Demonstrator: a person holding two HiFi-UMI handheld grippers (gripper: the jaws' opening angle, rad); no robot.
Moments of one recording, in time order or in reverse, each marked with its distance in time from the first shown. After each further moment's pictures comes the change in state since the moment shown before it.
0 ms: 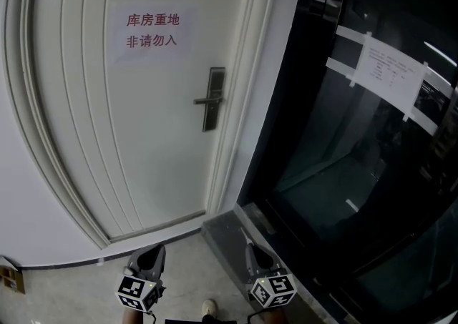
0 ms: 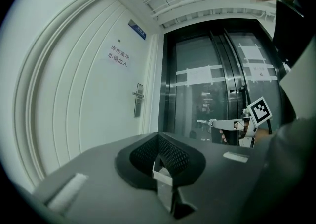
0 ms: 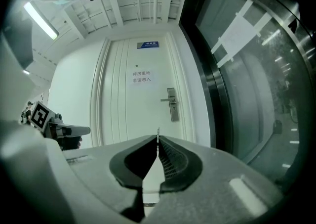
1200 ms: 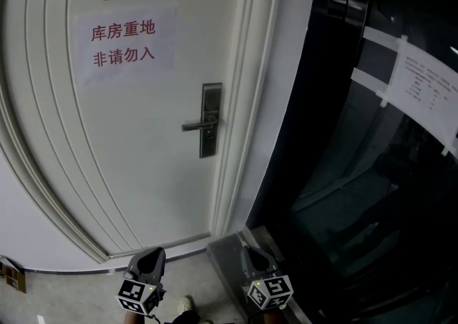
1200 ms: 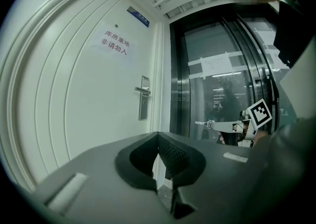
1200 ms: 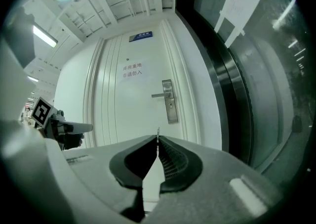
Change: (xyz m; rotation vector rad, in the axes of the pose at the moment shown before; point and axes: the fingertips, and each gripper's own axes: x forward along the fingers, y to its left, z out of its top) left arm 0.169 0.032 0.017 0.018 0.017 0.120; right arm 0.165 -0.110 0.008 0.011 0.010 0.152
